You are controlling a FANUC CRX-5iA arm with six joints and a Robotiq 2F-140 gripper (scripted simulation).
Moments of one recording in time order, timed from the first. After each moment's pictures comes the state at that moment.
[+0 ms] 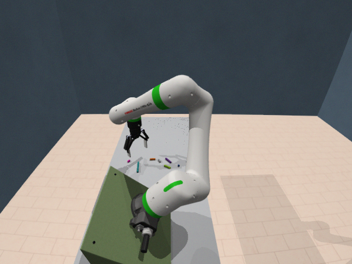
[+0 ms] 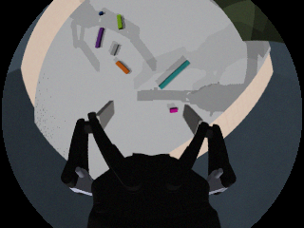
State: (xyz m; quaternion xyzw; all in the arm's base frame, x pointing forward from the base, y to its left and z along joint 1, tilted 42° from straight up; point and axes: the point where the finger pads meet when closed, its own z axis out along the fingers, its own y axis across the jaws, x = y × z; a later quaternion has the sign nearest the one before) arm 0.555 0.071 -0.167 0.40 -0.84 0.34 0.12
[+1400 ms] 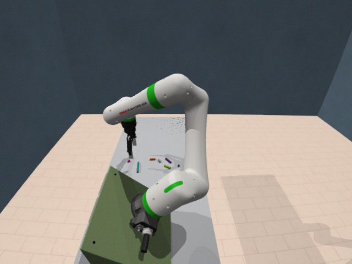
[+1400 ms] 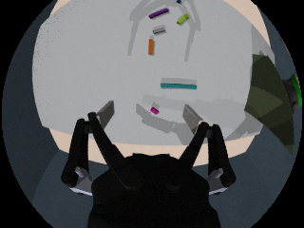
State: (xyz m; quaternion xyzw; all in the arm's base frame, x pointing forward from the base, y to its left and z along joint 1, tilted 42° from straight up) arm 0.540 0.099 -0.181 0.69 -0.62 0.27 0.24
